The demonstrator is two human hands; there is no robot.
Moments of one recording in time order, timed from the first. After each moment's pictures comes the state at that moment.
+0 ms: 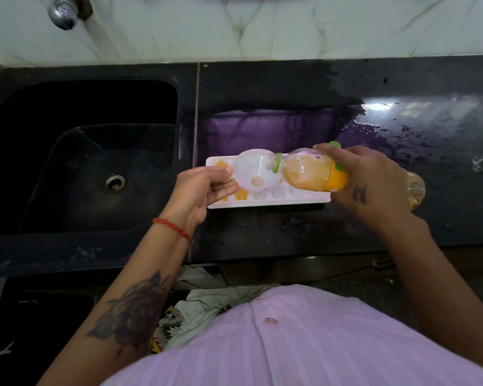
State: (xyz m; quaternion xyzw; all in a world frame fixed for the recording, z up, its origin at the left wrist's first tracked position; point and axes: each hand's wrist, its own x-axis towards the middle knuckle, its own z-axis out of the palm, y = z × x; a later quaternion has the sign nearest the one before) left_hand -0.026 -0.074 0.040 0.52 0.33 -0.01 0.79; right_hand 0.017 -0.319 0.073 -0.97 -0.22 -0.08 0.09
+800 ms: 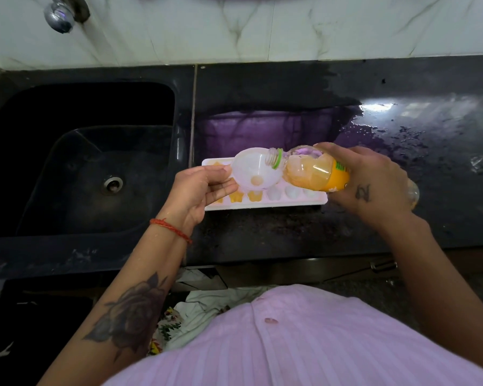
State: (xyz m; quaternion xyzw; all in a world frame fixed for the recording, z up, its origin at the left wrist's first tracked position) left_hand -0.022 -0.080 0.044 0.53 0.33 -0.02 0.79; right_hand 0.022 -0.328 0.072 -0.97 -0.20 -0.07 0.11
